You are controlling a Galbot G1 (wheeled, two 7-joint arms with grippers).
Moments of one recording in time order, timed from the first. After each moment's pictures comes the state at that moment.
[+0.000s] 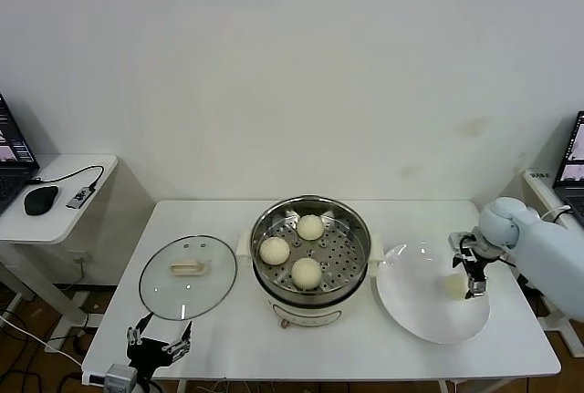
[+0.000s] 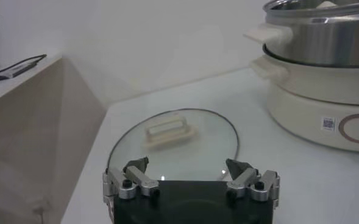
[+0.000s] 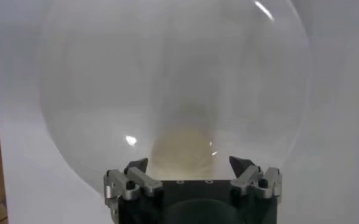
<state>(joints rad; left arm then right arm) 1.68 -1.44 -0.76 -2.06 0.10 0.29 0.27 -0.16 0.66 -0.60 1.12 -0.34 -0.16 -1.22</state>
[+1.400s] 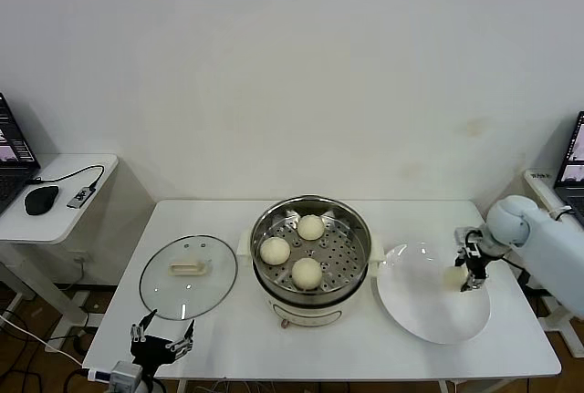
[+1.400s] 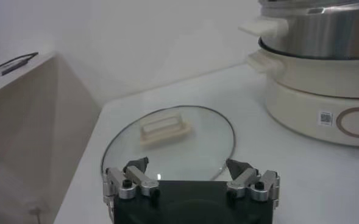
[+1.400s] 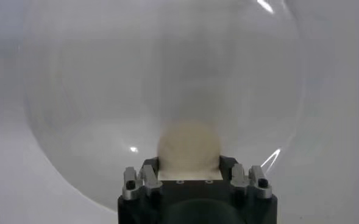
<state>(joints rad) 1.66 -1.43 -0.75 -2.05 0.12 0.28 0.27 -0.08 0.60 -0.64 1.20 -0.18 -0.25 -1.22</state>
